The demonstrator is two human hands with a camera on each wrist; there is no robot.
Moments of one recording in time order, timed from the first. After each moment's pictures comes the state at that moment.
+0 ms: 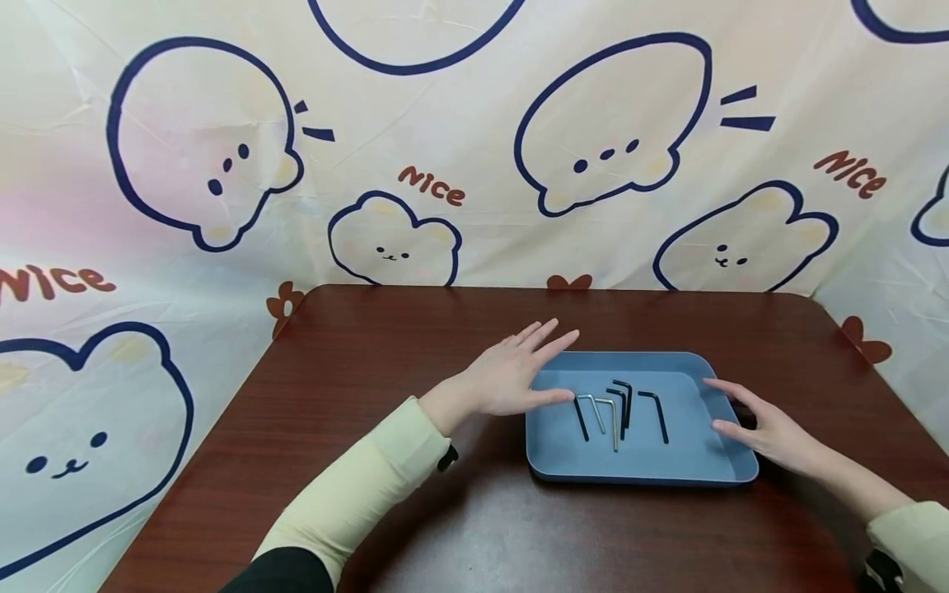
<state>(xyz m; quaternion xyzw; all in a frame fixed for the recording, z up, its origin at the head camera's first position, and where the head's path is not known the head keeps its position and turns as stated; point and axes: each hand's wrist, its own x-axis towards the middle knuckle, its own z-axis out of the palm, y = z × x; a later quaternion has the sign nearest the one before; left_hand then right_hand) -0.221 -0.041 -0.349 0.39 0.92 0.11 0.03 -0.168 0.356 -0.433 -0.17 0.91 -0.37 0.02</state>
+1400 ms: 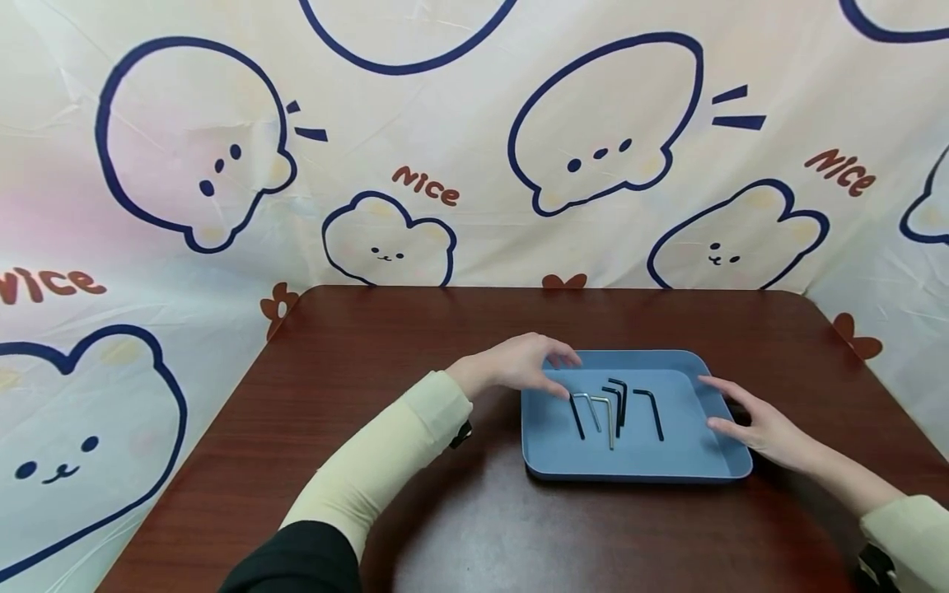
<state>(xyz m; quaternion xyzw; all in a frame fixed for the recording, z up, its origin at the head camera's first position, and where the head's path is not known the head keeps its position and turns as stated) -0.263 -0.017 -0.362 0.42 0.87 0.21 0.15 -0.166 0.355 -0.434 -0.19 0.91 -0.37 0.01</state>
